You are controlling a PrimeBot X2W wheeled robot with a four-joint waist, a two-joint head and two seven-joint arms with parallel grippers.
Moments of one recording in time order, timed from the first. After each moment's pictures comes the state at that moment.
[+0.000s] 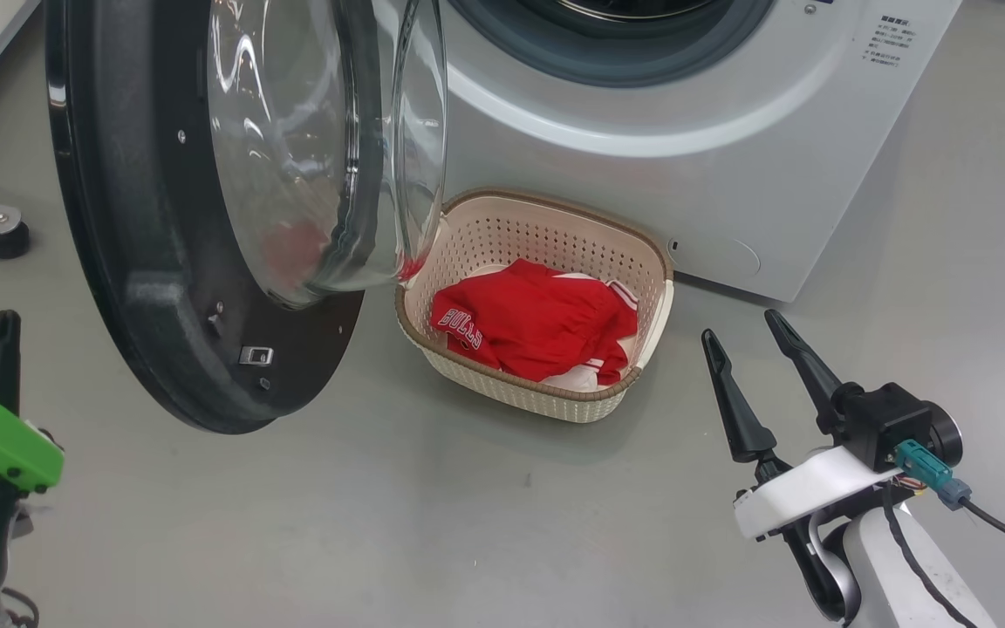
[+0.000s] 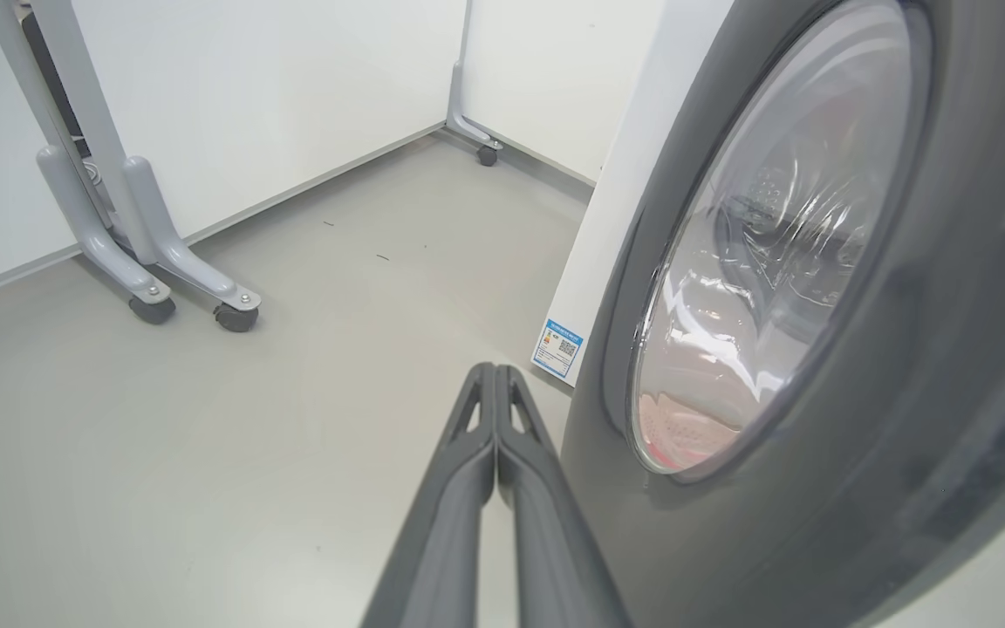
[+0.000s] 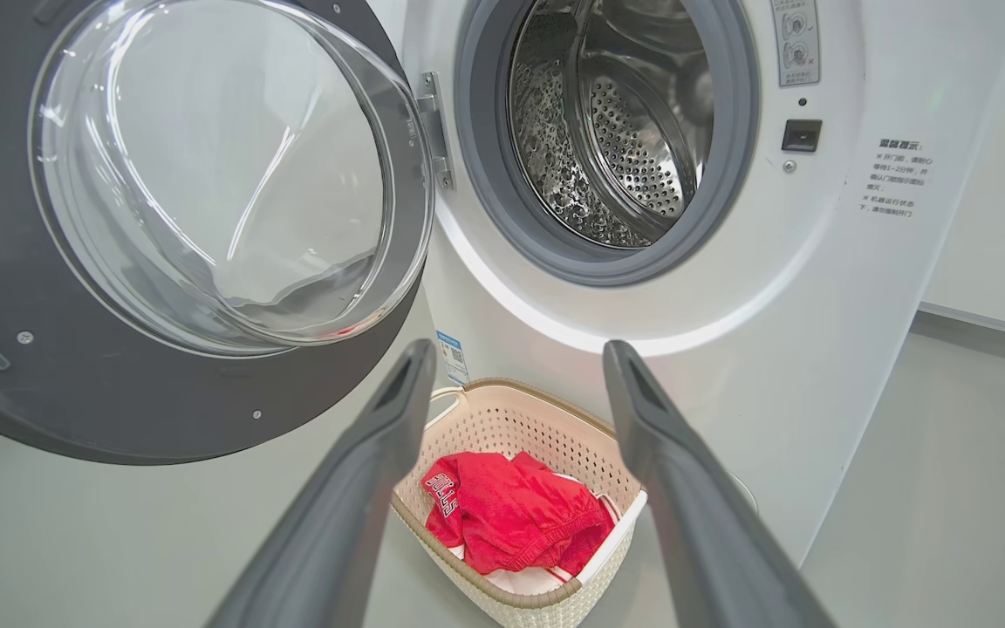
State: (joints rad) left arm -0.24 0.23 0.18 0.11 -0.66 -0.12 0.34; right arm -0.16 -0.09 0.25 0.23 0.25 0.12 -0.26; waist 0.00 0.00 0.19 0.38
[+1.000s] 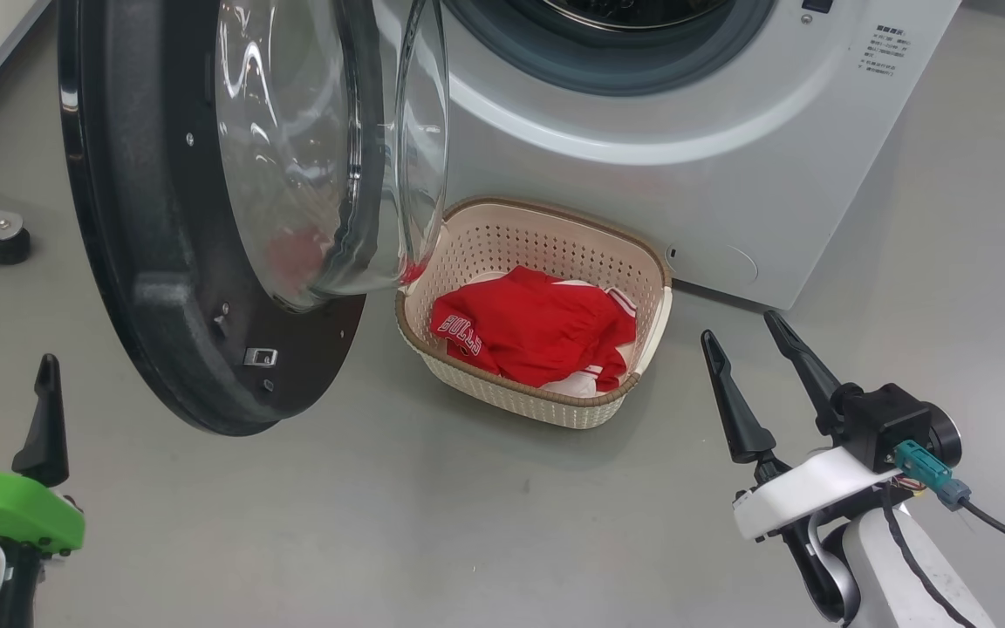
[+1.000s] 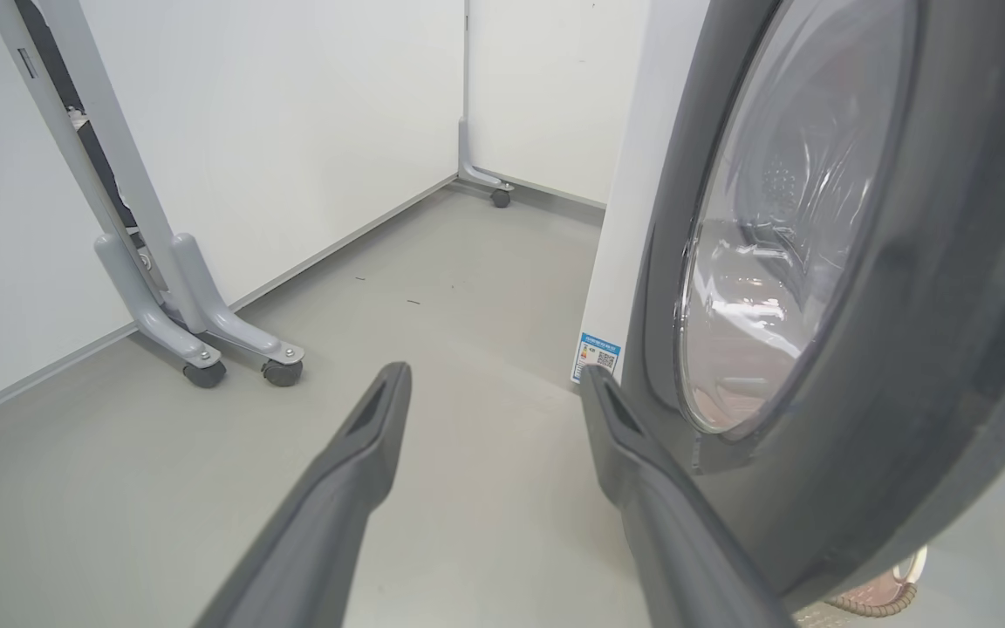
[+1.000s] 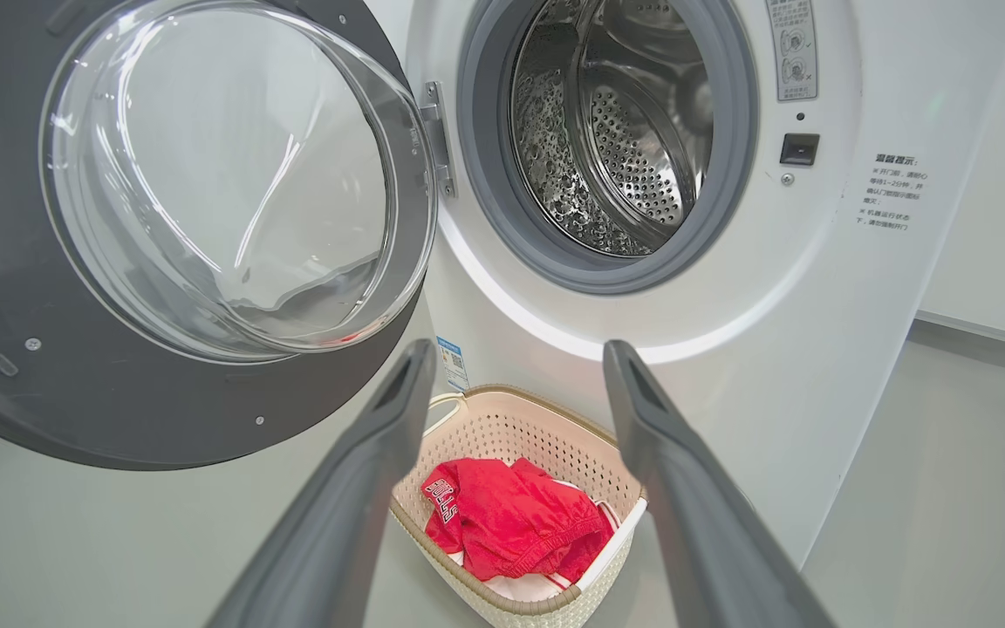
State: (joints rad) left arm -0.15 0.30 0.05 0.24 -0.59 -0.13 -0.02; right arm -0.16 -0.09 0.25 0.23 0.26 0.12 -0.26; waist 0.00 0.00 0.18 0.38
